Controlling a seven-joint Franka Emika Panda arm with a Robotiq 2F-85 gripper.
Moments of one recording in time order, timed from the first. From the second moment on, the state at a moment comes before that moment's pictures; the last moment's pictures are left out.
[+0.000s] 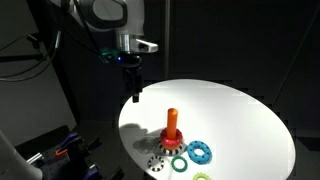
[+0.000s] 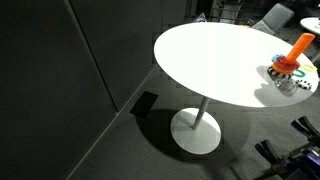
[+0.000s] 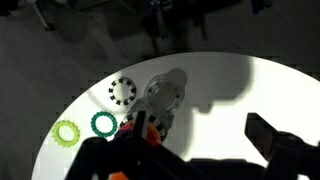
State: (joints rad) arm -0.15 -0.24 -0.07 -2.45 -0.12 2.08 0.14
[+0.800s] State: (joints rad) arm -0.17 -0.20 -0.12 -2.62 -0.18 2.41 0.14
